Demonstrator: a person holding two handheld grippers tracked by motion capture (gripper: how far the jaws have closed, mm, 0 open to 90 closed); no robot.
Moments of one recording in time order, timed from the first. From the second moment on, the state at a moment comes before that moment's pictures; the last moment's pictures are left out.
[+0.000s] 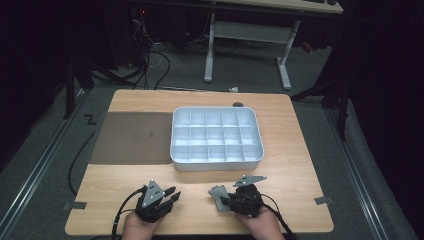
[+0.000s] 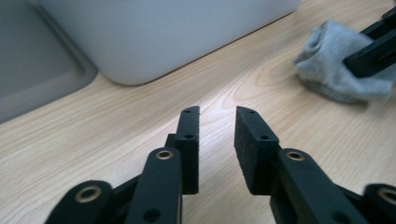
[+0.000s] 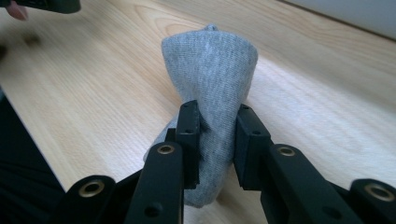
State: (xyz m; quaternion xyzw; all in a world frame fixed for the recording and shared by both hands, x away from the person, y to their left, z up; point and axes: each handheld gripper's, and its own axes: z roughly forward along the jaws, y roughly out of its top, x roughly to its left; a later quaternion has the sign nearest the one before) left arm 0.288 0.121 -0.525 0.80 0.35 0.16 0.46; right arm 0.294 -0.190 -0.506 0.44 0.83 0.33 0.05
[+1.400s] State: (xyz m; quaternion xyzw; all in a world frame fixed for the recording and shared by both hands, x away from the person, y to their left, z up) left arm 0.291 0.133 -0.528 0.79 0.36 0.16 0.47; right arm 0.307 -0.228 -0.480 0.42 0.88 0.14 0.15
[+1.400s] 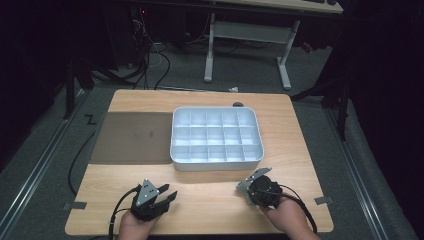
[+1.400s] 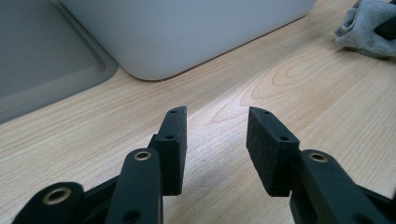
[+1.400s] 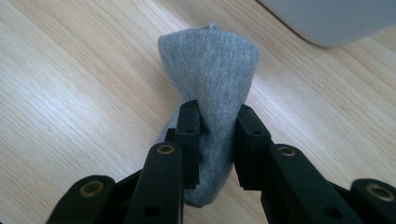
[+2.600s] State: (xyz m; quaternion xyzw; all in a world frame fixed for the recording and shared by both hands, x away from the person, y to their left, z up) left arm 0.293 0.132 -0.531 0.79 0.36 0.14 0.47; right arm 0.334 -0.239 -0.476 0.41 0.91 0.06 0.08
